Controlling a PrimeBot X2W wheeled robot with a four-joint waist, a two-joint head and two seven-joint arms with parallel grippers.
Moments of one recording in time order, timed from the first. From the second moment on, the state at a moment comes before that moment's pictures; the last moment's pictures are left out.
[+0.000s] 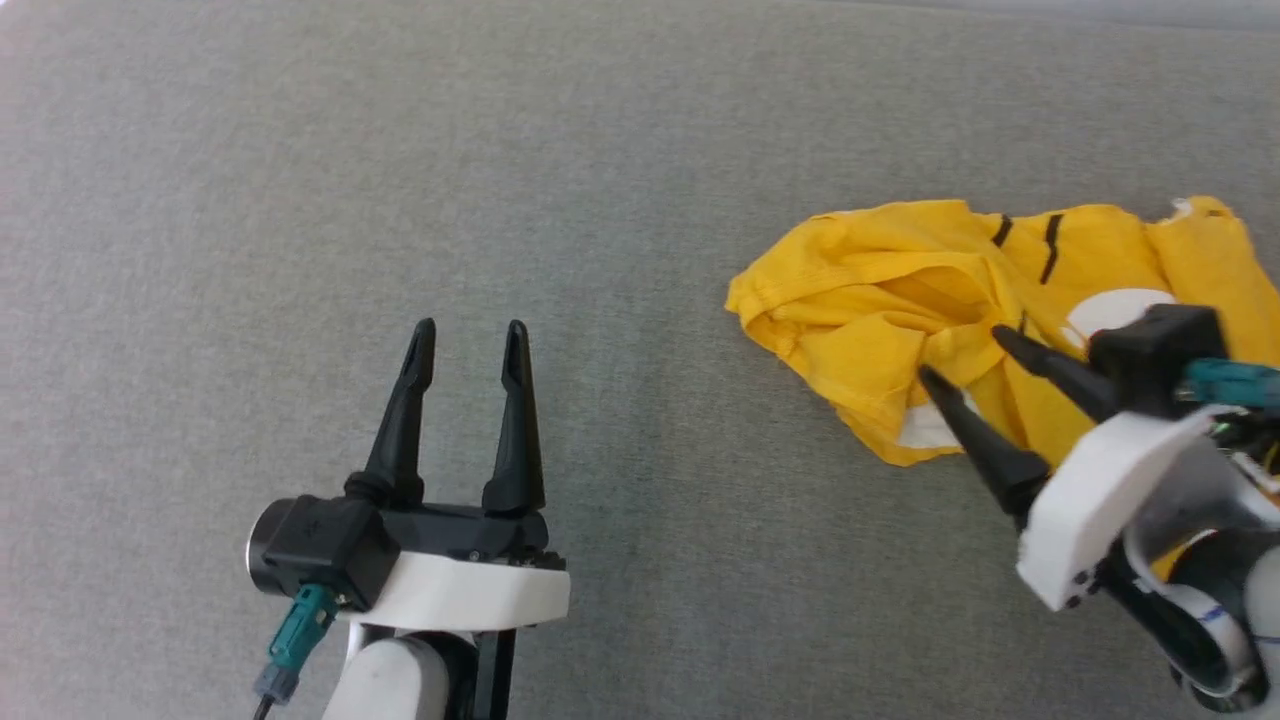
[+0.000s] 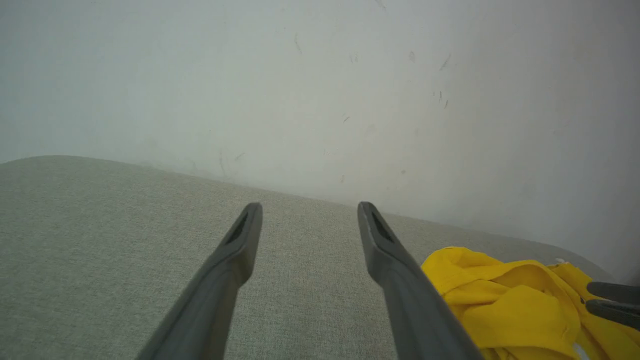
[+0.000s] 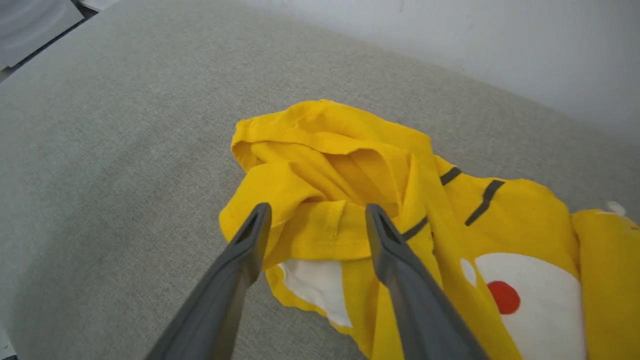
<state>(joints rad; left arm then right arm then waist) -0.09 0.05 -0.25 -0.17 -0.24 0.12 -0.26 -0.19 -0.35 0.16 -0.32 0.43 0.13 0.57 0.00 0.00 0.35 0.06</state>
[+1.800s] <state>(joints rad) -0.09 0.05 -0.26 -0.12 -0.25 0.10 -0.26 -0.15 -0.27 0.04 -0.35 0.43 0.13 0.16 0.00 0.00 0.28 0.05</state>
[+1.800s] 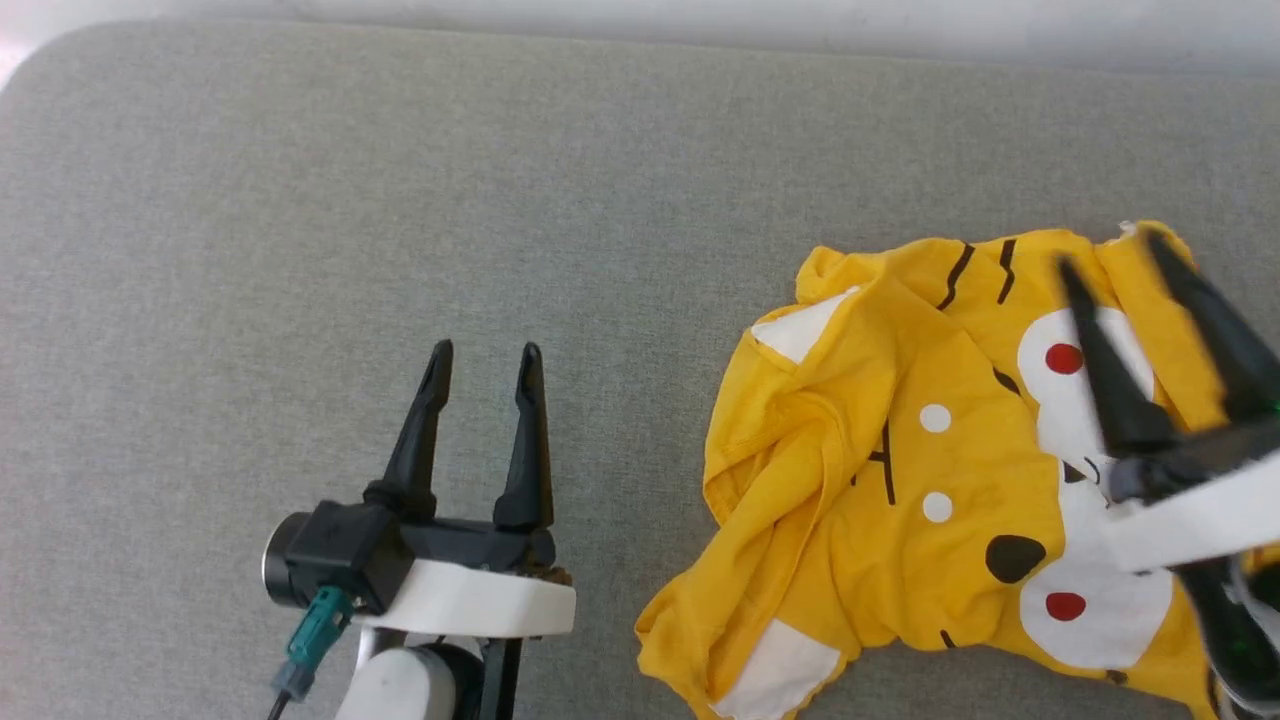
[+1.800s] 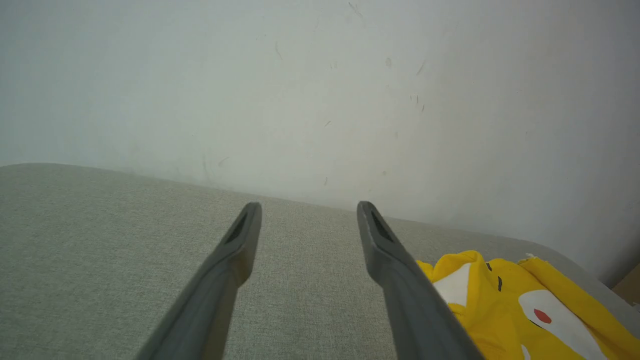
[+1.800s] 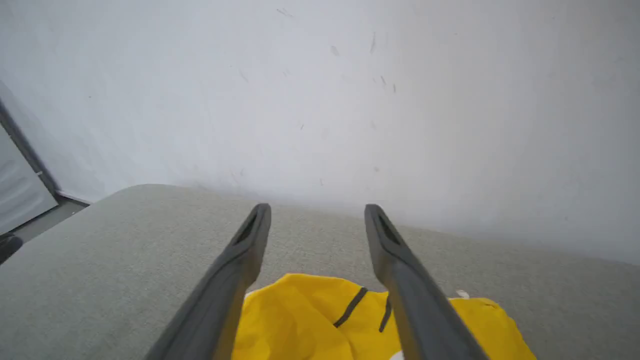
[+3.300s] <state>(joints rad) -0.16 0.05 -0.27 -0.13 -0.23 0.09 -0.26 -0.32 -0.42 -0.13 0.17 0.26 0.13 0.39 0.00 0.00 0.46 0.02</state>
